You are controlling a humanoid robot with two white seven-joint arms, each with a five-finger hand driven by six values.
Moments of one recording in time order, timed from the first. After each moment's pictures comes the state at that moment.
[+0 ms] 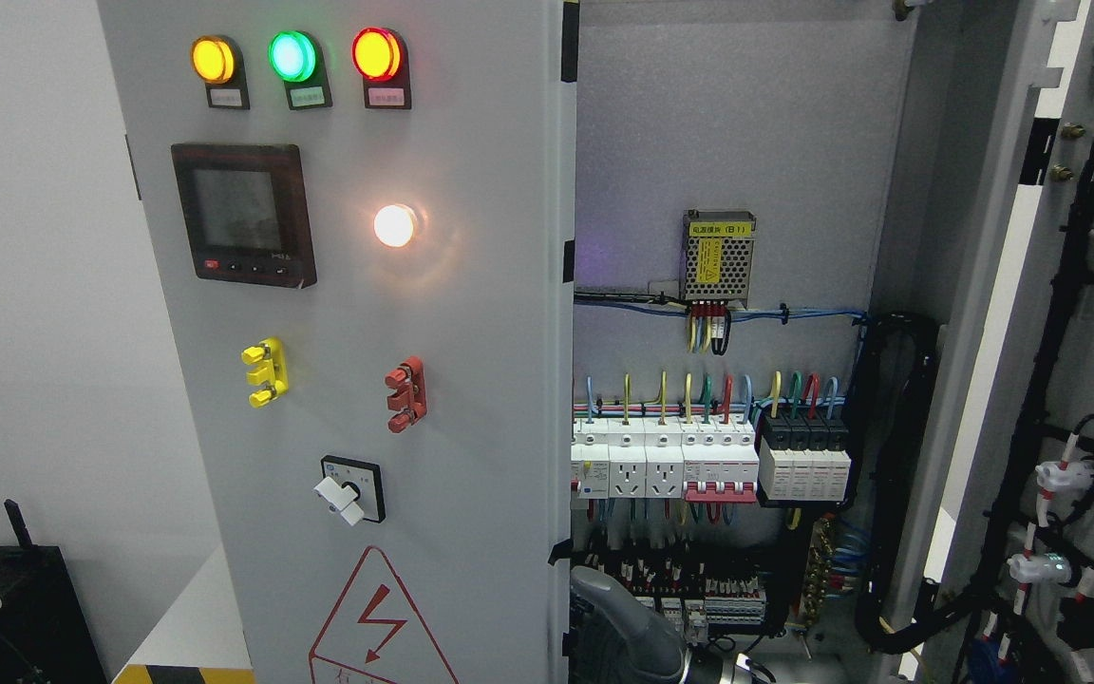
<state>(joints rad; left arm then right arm) 0.04 -0.07 0.00 0.00 0.00 -0.10 -0.13 -0.56 0.04 0.21 -1.31 -0.44 0.15 0.94</state>
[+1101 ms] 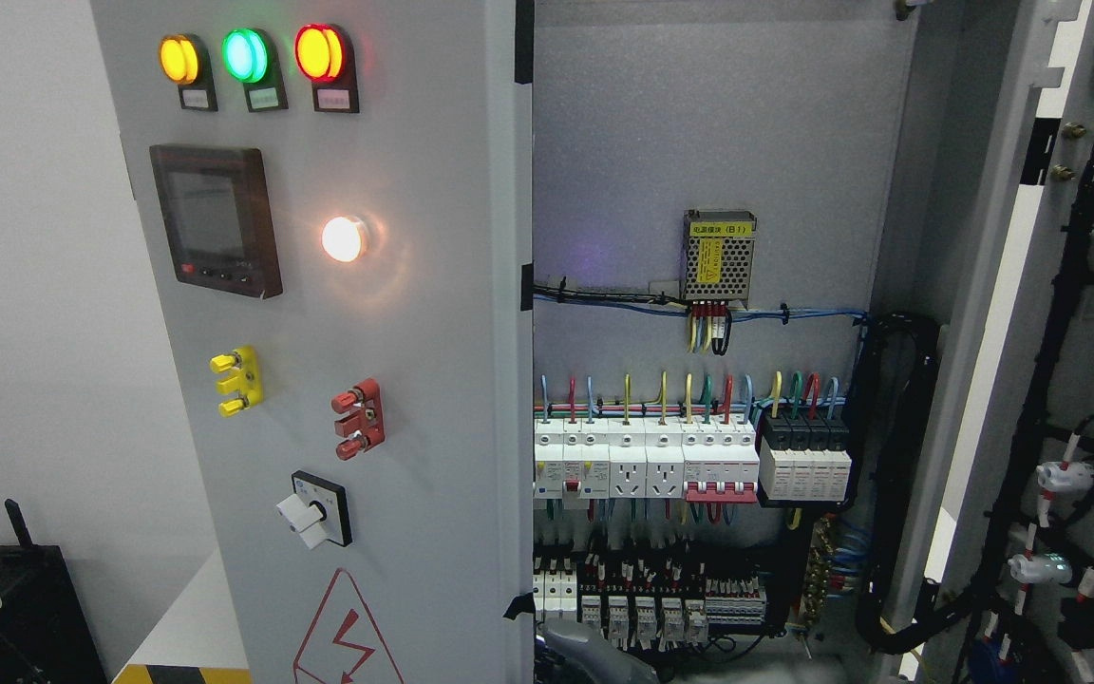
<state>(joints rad) 0.04 -0.07 0.00 0.00 0.00 -0.10 -0.13 -0.50 0.01 0.31 -1.43 -0.54 0.21 0.98</state>
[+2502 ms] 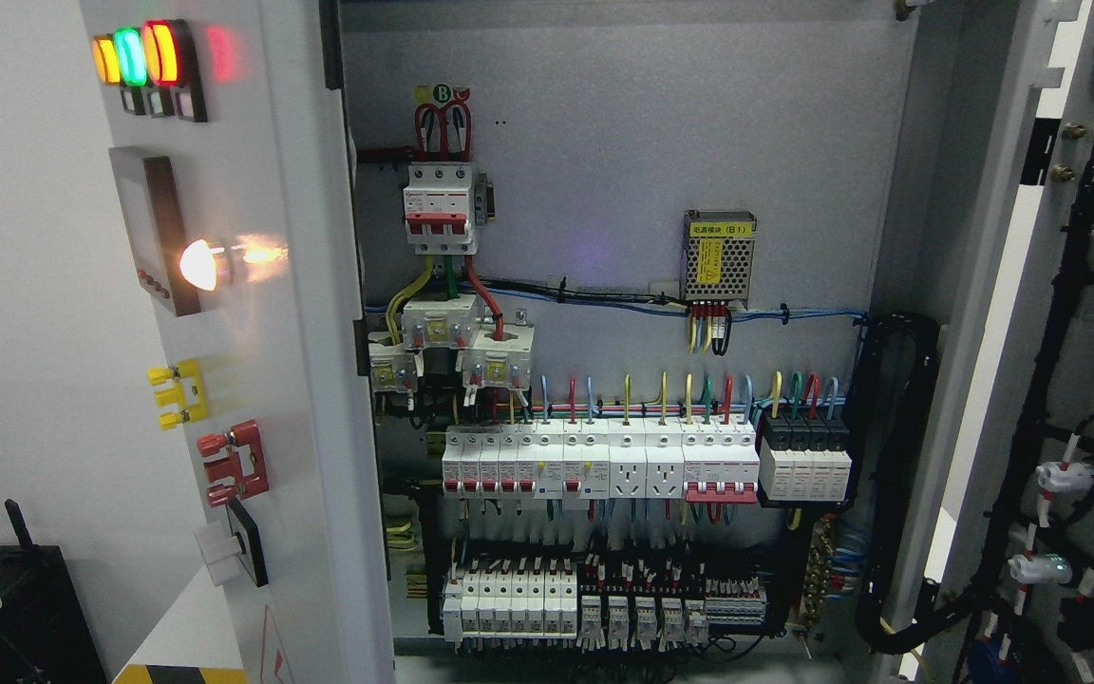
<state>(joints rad) 0.04 -0.07 0.00 0.00 0.00 -0.10 -0.13 -0.46 0.00 0.46 -1.56 -0.57 0.23 0.97</state>
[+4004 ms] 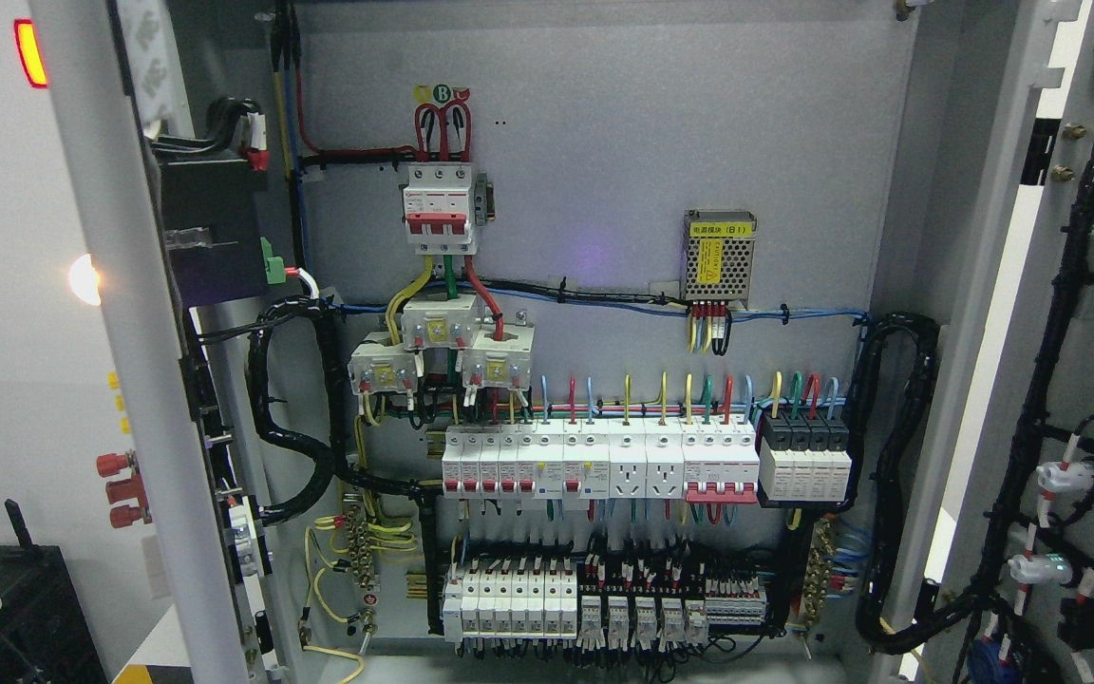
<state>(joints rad) 0.04 -0.07 0.00 0.00 0.00 -0.10 -0.13 -0.47 0.03 0.61 -1.63 -0.57 0.23 0.83</state>
